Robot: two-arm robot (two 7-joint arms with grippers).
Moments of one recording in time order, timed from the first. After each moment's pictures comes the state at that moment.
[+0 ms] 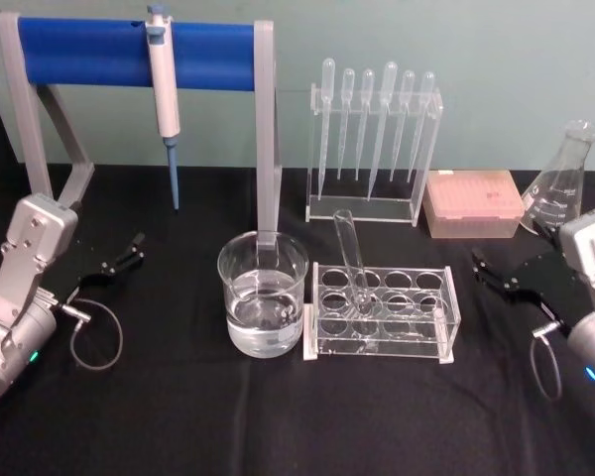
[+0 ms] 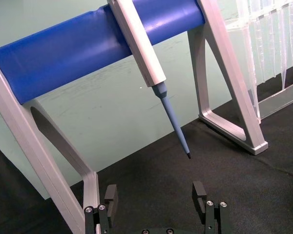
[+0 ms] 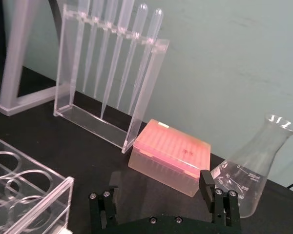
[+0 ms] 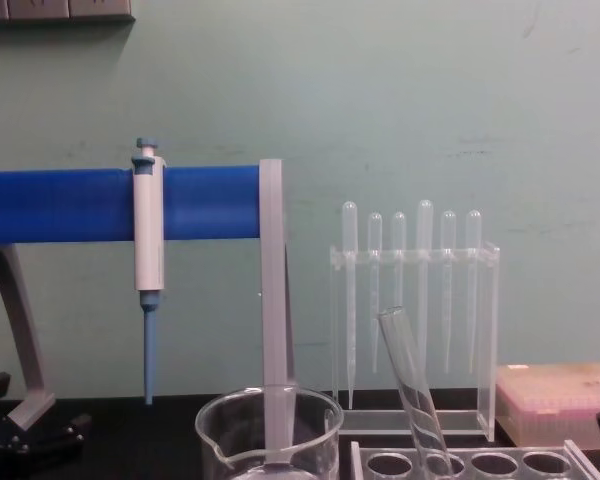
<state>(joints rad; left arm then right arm) -0.20 0.60 0.45 -1.41 -0.25 -0.12 0.03 0.17 0.62 -0.43 -1.45 0.25 -0.12 -0.03</state>
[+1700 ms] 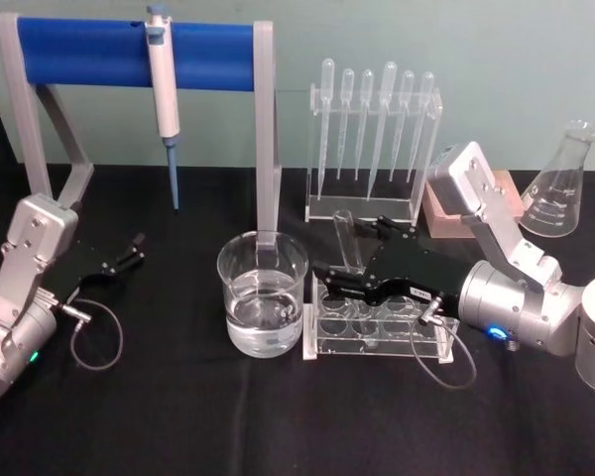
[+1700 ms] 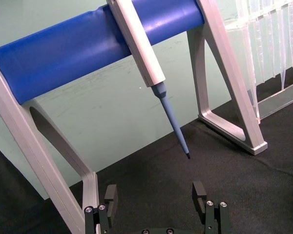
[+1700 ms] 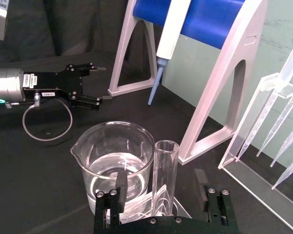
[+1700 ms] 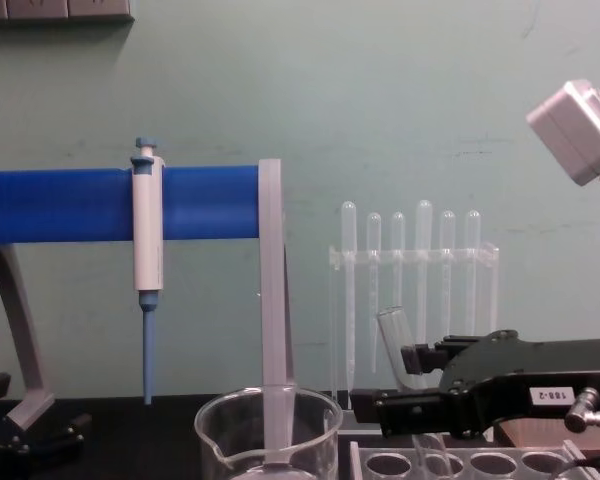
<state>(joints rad) -0.20 0.60 0.45 -1.41 -0.25 -0.12 0.03 0.34 0.54 -0.52 -1.62 0.36 0.23 0.47</state>
